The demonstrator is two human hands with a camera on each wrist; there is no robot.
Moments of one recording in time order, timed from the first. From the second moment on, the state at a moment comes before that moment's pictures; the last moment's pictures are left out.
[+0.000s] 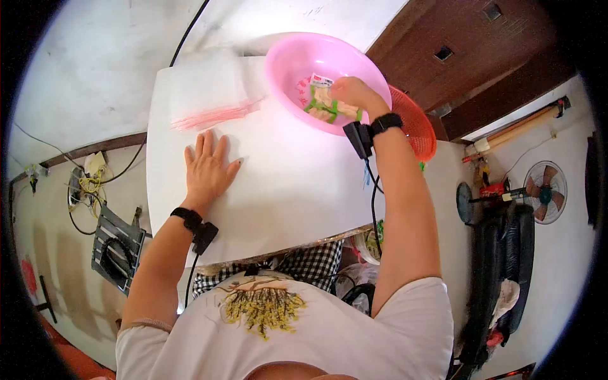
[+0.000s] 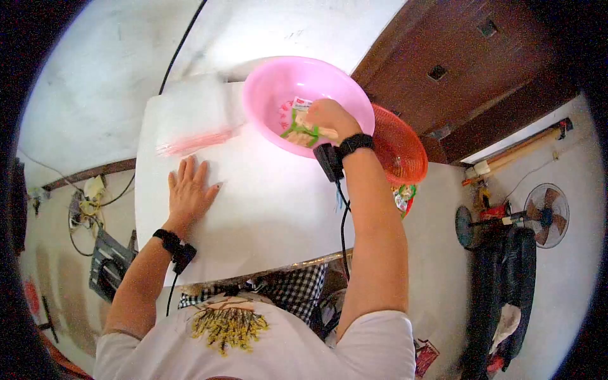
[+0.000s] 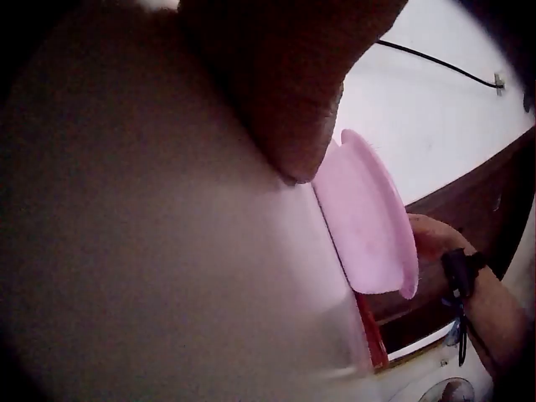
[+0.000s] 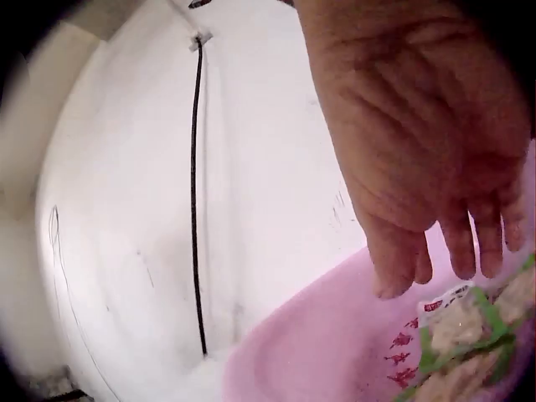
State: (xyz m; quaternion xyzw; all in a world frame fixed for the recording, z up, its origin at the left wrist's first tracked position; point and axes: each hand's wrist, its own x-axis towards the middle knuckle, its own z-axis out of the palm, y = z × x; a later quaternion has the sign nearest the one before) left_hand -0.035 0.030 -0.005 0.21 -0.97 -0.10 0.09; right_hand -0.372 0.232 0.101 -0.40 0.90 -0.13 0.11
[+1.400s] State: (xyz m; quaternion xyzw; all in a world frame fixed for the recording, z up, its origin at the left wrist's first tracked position) left_hand -0.026 0.021 -0.002 0.18 -0.96 -0.15 0.17; right_hand -0.273 0.201 0.163 -0.34 0.74 -0.50 0.29
